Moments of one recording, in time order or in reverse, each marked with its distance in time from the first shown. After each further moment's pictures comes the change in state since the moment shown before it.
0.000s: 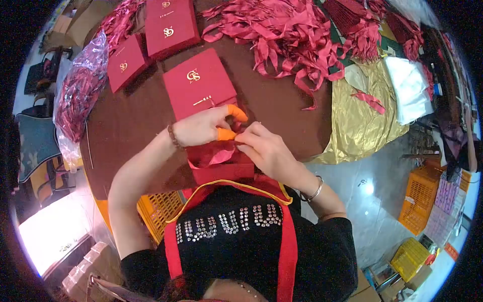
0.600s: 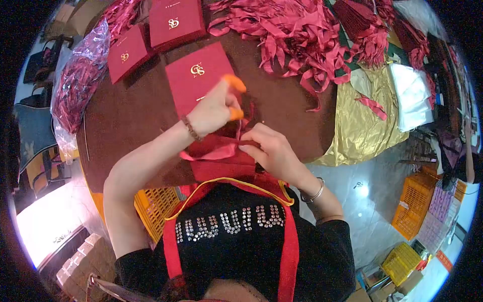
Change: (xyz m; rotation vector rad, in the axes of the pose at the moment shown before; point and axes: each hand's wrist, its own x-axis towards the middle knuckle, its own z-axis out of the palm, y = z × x) left_hand 0.024 -0.010 0.010 -0.186 0.393 -0.076; right_hand 0.004 0.008 -0.001 -0.002 0.004 -0.008
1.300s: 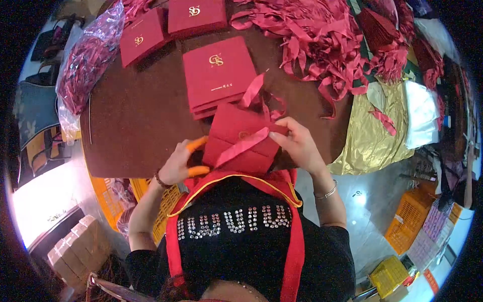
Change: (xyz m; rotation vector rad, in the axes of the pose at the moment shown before) left_hand -0.143 -0.102 -0.017 0.346 0.111 0.032; right_hand -0.005 0.046 -0.006 0.437 -0.036 0.477
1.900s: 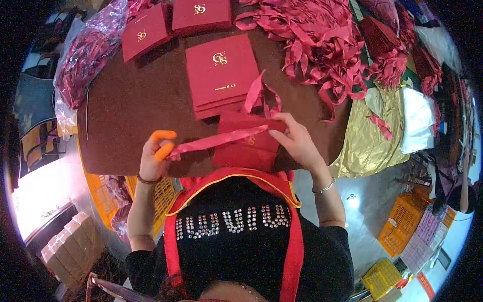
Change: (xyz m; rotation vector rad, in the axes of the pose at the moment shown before) left_hand -0.019 -0.004 -0.018 -0.993 0.380 -0.127; right_hand 0.012 -0.006 0.003 -0.261 0.039 -0.054
